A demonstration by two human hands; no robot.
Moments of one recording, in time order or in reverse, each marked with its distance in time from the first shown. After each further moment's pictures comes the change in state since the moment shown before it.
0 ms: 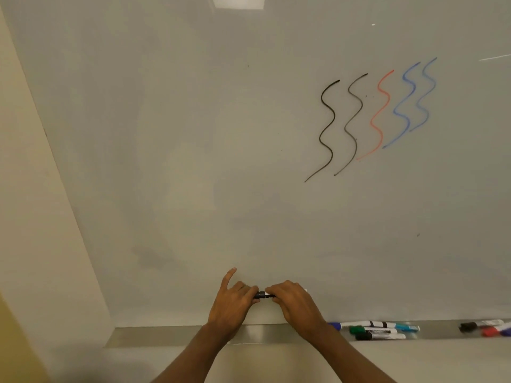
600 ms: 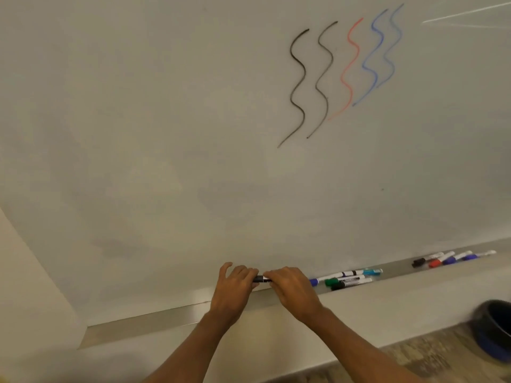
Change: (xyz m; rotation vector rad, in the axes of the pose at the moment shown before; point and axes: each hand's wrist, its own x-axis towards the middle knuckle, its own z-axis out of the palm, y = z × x) left_hand -0.004 0.034 0.020 -0.253 -0.119 0.005; right_hand -0.046 -0.010 0.005 -0.116 -0.044 0.176
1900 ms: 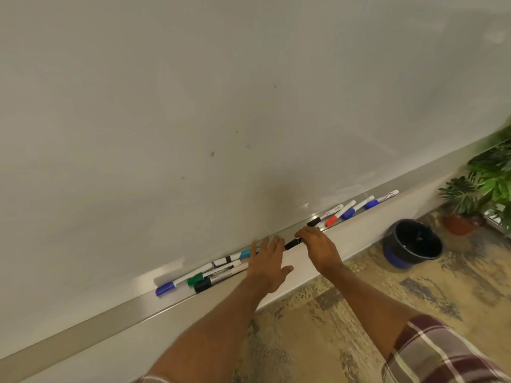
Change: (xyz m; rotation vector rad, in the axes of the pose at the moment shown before) left_hand 0.241 0.356 0.243 -0.209 -0.678 0.027; right_hand -0.211 0.442 -0.046 -0.021 -0.179 0.716
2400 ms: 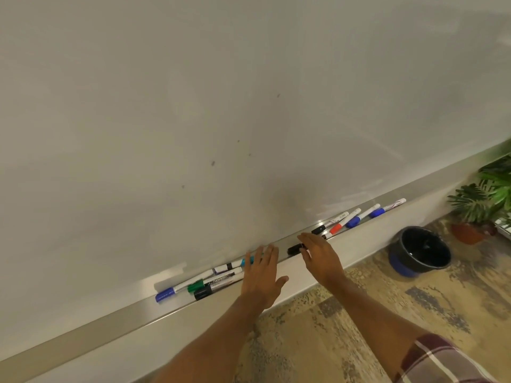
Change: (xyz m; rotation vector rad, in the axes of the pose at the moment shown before) left_hand -0.002 -0.007 0.017 -0.002 0.037 -0.057; right_hand 0.003 0.004 0.001 -0.011 0.059 -0.003
